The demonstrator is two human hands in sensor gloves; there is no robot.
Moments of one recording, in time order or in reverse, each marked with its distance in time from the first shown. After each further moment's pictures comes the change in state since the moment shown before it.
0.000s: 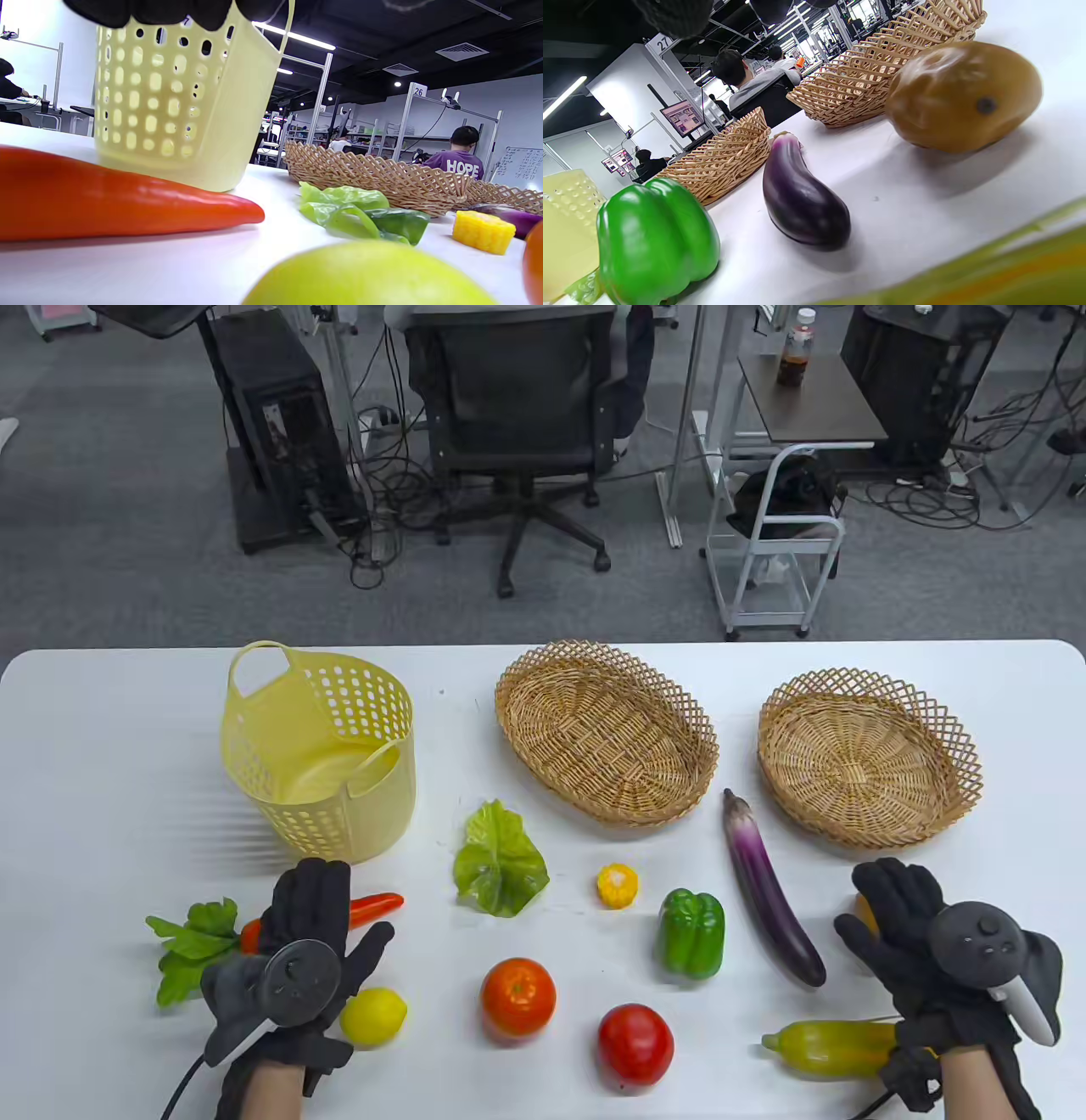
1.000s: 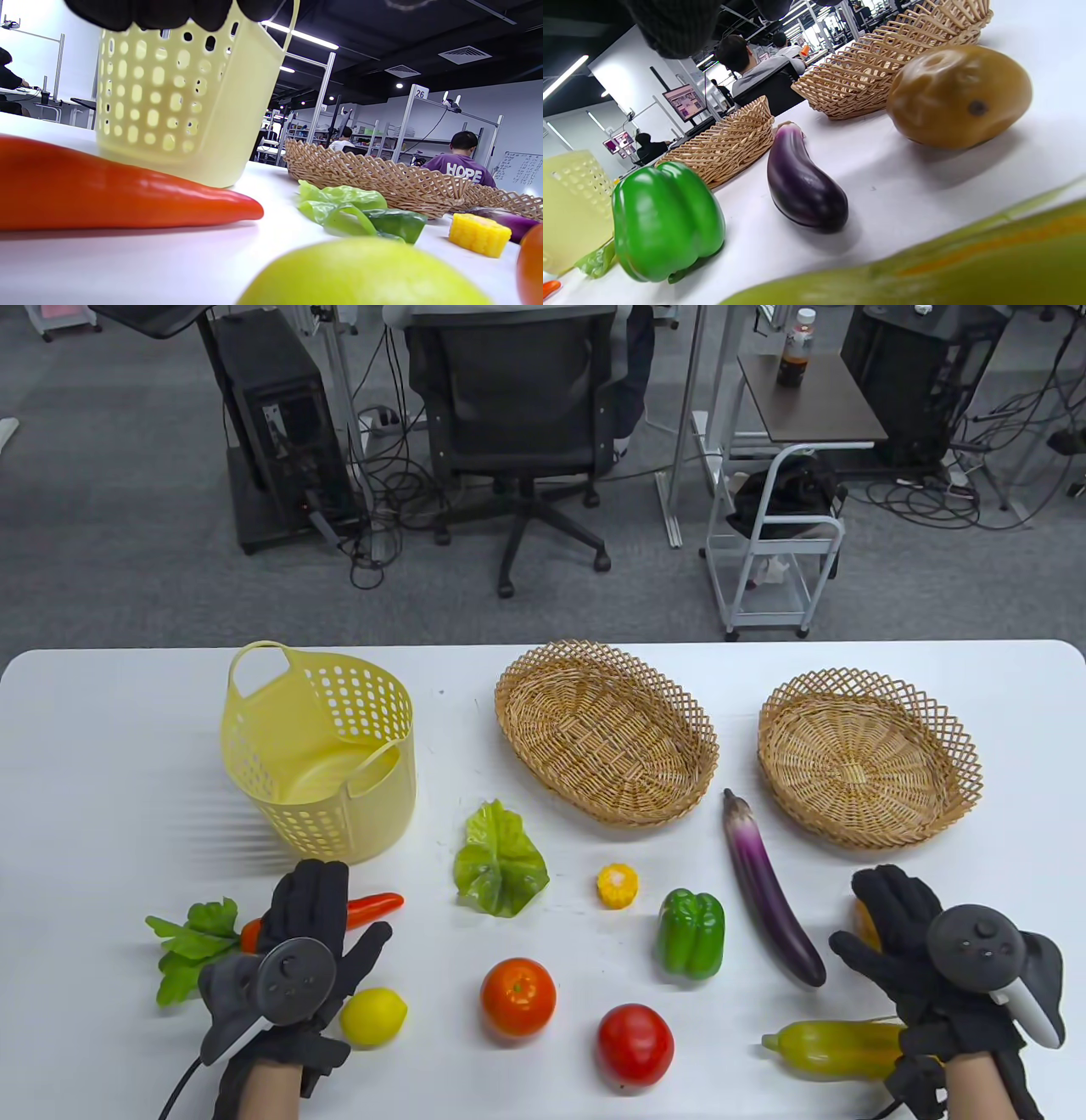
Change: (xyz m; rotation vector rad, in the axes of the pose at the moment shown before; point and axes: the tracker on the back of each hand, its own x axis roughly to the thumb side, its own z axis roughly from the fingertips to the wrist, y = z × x) left_hand -0.005 -0.003 0.000 -0.012 0.005 0.032; right_hand 0.012 -0.001 0.006 0.045 -0.023 0.068
